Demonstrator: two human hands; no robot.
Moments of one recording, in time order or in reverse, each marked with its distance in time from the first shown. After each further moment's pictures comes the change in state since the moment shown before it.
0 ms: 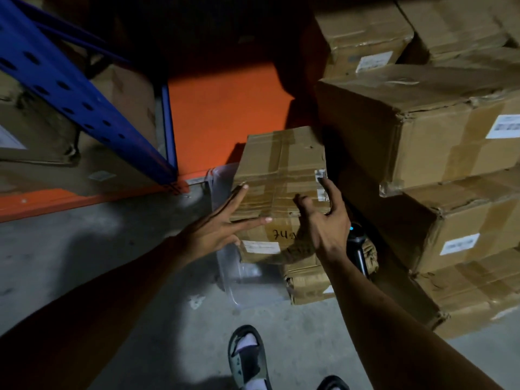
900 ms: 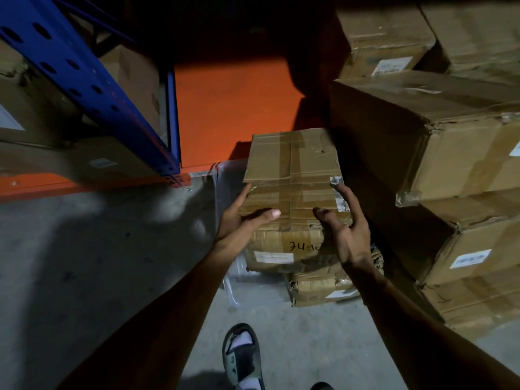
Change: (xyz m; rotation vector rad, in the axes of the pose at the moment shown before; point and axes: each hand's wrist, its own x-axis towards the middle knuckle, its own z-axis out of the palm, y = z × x) left_hand 0.028 0.032 0.026 -1.261 0.443 -0.605; right_hand 0.010 0.011 -0.017 0.065 -0.133 -0.006
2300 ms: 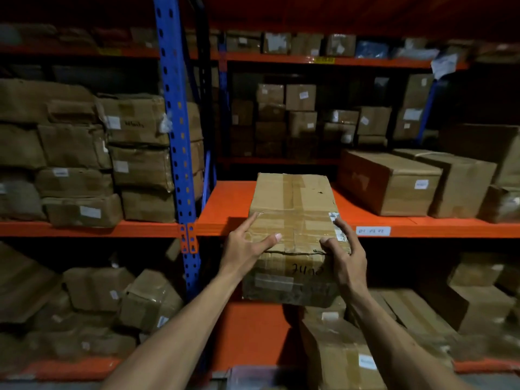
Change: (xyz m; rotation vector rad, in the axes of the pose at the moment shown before) left_hand -0.403 0.619 0.081 0.205 0.404 0.777; right_hand -0.334 -0.573 -0.216 0.222 0.006 -0.742
